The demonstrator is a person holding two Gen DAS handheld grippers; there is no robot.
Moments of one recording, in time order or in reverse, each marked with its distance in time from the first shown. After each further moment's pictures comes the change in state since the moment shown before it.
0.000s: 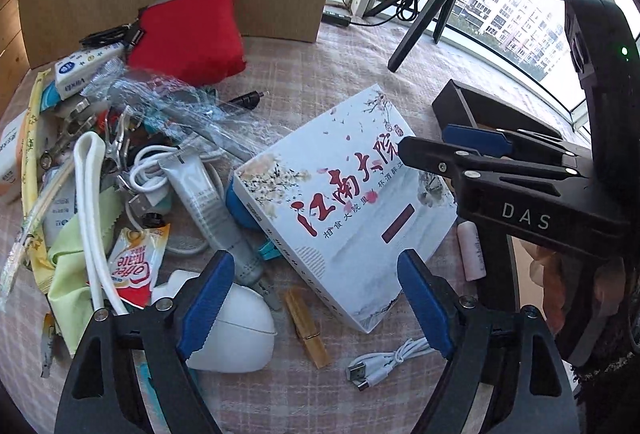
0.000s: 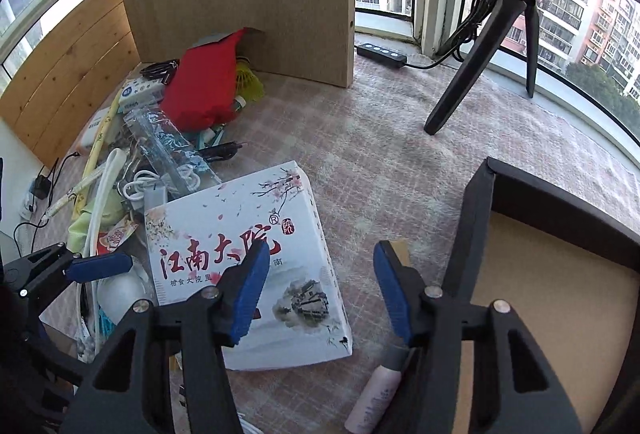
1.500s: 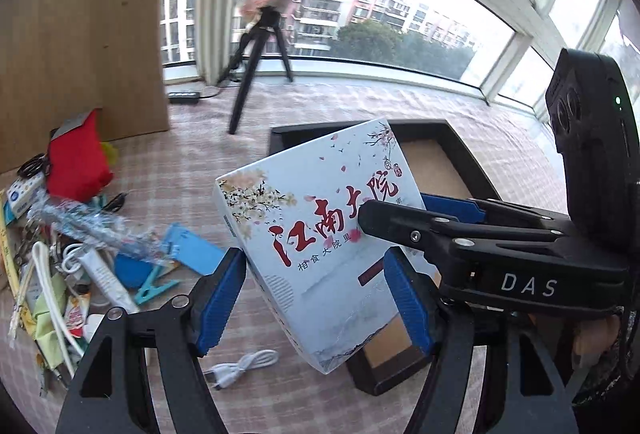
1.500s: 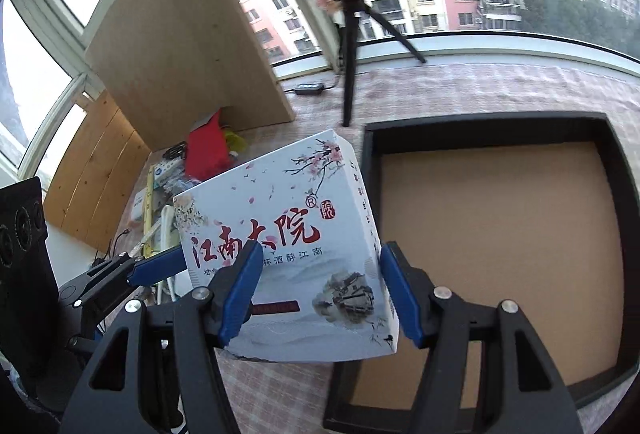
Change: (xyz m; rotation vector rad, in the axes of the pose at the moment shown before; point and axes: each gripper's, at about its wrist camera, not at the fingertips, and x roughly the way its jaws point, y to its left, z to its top) left arm -0.063 -0.151 -0.001 0.281 -0.114 -0.162; right arm -0.150 -0.078 -0.088 0.423 -0.144 0.048
